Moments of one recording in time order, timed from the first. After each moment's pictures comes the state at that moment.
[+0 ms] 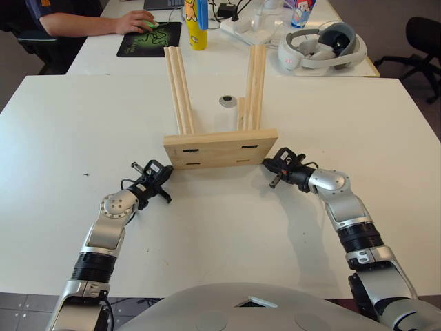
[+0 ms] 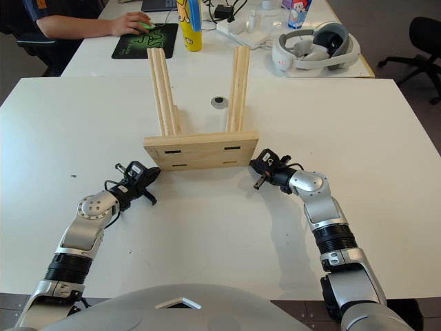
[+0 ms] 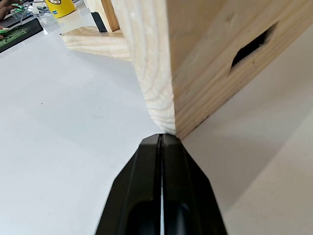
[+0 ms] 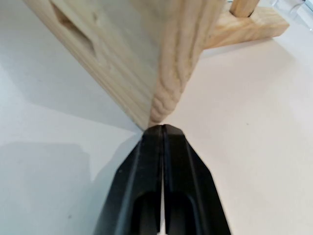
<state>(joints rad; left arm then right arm) -0.02 0.42 -0.10 0.11 -0.01 0.10 -0.52 -0.25 -0.45 0.17 0.28 -0.02 0.12 0.72</state>
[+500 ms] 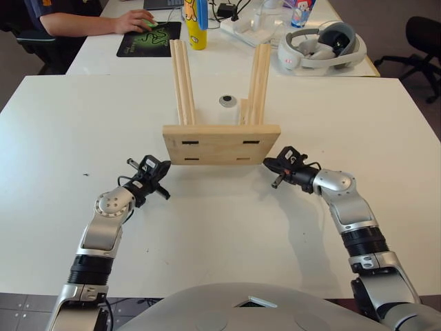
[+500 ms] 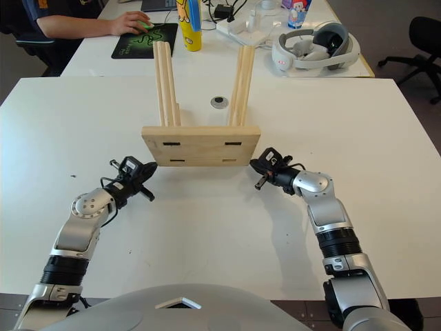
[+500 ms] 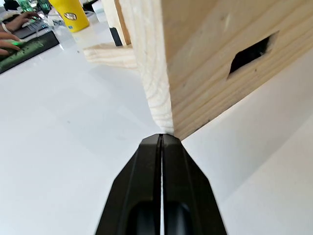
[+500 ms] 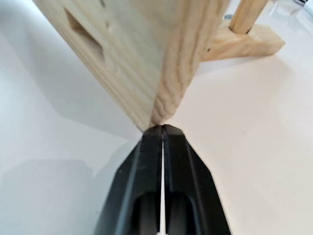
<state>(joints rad) 0.00 0.44 -0.04 -0.07 -0.06 0.19 -0.53 -0.21 -0.48 0.12 0.13 0.07 0.18 0.79</state>
